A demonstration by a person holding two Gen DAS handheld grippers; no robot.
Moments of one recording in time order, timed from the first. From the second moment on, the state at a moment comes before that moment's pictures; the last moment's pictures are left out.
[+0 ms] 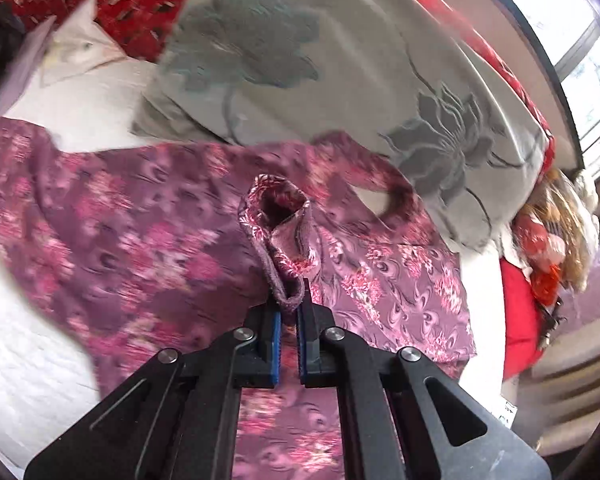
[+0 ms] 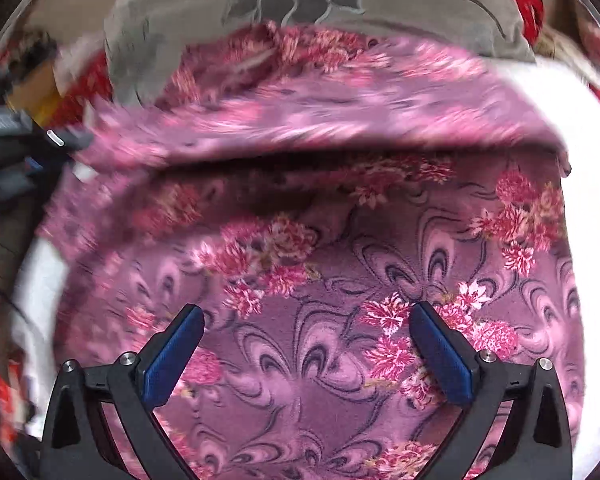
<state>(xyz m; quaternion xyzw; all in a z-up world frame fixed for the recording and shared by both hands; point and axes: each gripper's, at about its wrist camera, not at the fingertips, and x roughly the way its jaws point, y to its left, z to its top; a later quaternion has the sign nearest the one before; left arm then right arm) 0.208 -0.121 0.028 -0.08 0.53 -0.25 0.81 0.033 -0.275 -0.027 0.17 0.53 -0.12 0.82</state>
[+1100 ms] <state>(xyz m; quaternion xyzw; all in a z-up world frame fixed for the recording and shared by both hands) 0.197 -0.104 -0.026 -0.08 0.58 -0.21 0.78 0.003 -0.418 0.035 0.28 0.38 -0.23 0.85</state>
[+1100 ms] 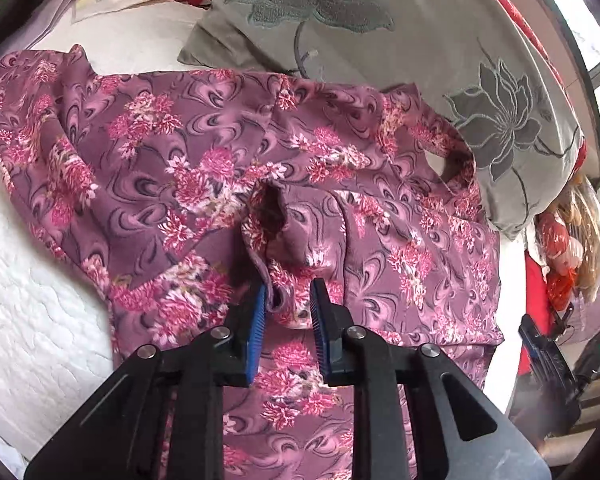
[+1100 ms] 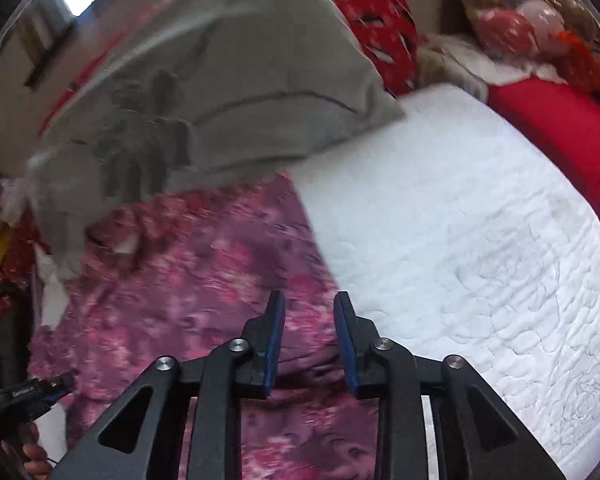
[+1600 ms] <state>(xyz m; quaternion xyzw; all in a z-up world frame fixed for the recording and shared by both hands) 0.244 0.028 0.002 -0.14 0.55 -0.14 0.81 0.134 -0.212 0.002 0.18 0.45 -0.07 0.87</state>
